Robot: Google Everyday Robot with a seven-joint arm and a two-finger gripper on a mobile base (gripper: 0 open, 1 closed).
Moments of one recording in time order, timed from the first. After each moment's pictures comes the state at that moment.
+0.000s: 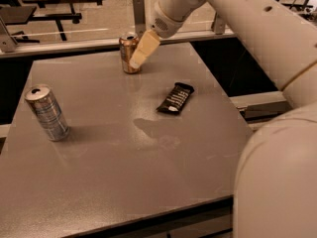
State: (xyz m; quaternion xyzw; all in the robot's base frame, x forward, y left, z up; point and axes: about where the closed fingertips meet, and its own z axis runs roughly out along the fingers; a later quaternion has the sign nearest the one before) arm 0.715 0.008 0.930 -0.53 0.79 0.08 0.29
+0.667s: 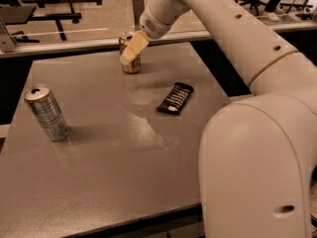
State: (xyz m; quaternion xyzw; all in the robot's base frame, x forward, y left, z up) arm 0.756 0.041 0.909 -0.50 0.81 0.12 0.30
